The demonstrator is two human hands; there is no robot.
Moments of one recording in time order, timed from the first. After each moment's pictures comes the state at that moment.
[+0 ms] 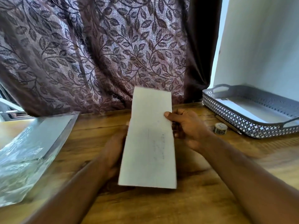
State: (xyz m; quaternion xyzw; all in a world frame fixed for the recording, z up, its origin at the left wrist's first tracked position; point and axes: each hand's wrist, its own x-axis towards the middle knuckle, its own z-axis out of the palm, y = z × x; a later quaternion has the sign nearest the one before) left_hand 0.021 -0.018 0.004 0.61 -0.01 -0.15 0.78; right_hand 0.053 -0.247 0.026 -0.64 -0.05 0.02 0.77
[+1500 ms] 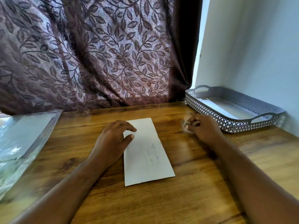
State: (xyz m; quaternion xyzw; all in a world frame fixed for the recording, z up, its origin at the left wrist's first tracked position) left_hand 0.029 -0.029 -0.002 0.90 -0.25 0.23 0.28; right_hand 0.033 -0.350 0.005 -0.91 0.09 -0.21 0.33
